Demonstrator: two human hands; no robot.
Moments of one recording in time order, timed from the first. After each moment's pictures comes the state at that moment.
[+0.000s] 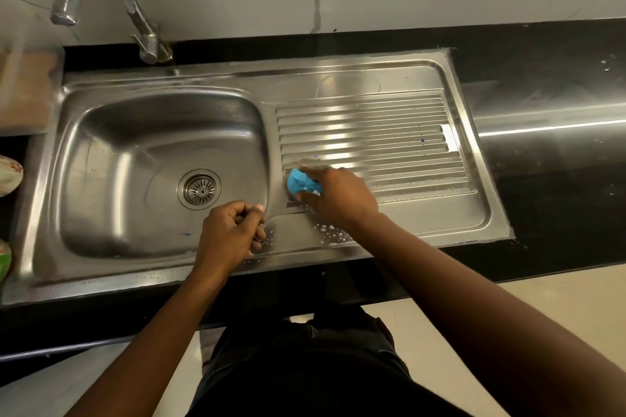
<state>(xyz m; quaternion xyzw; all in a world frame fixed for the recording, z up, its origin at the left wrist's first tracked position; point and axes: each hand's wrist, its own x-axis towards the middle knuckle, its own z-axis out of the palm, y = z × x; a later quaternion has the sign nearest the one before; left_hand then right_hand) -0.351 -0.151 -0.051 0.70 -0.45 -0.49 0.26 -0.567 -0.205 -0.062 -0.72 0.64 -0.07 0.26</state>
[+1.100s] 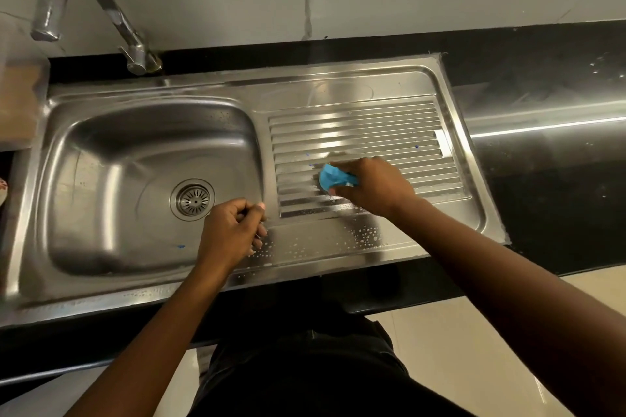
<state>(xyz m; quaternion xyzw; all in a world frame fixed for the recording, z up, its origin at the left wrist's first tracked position) -0.362 -0.175 -0.048 0.68 -0.46 -0.50 0.26 -0.636 -0.232 -0.050 -0.72 0.64 -0.03 0.25</state>
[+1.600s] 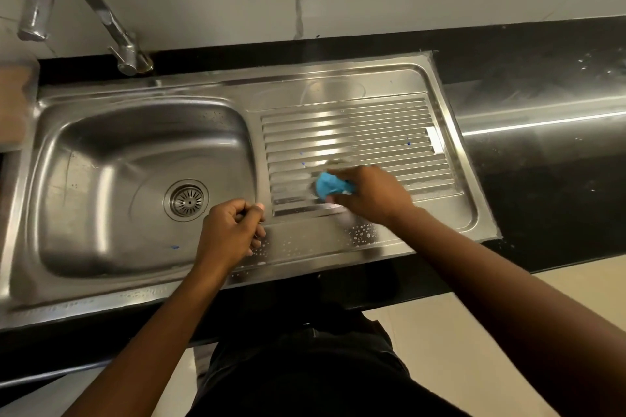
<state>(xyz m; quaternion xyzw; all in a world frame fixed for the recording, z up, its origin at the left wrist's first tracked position) -0.370 -0.171 -0.050 0.68 -0.46 -0.51 0.26 -0.643 -0.213 -0.053 -0.71 0.65 -0.03 0.27</state>
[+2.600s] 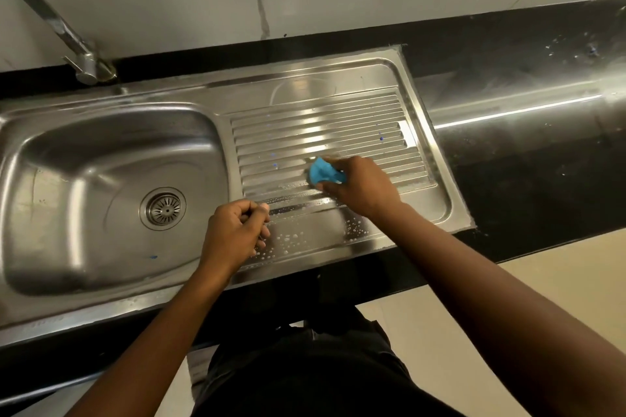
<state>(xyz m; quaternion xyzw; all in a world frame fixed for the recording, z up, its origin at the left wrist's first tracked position) -0.422 -0.171 -0.049 0.66 -0.49 -0.52 0.24 -0.673 -0.208 -0.048 -0.64 0.71 -0.10 0.29</state>
